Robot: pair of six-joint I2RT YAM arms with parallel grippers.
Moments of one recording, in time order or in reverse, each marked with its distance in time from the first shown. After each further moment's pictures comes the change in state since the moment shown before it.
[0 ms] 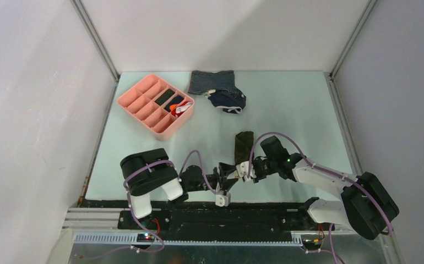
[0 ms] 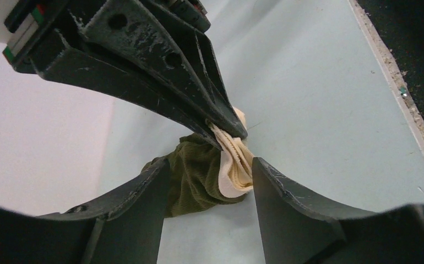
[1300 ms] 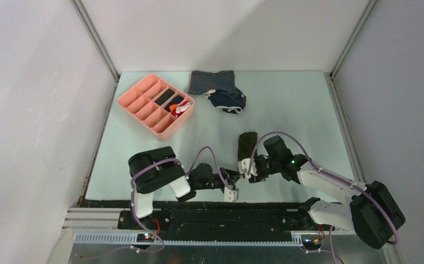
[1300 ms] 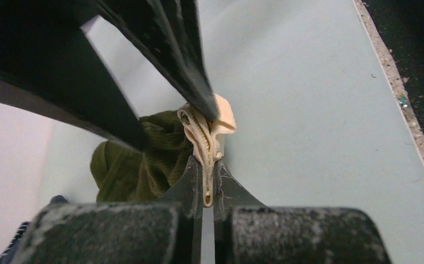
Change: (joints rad) left arm -0.015 0.082 0.113 -0.136 -0.031 -0.104; right arm -0.009 -0.070 0.000 -0.040 0.056 0.071
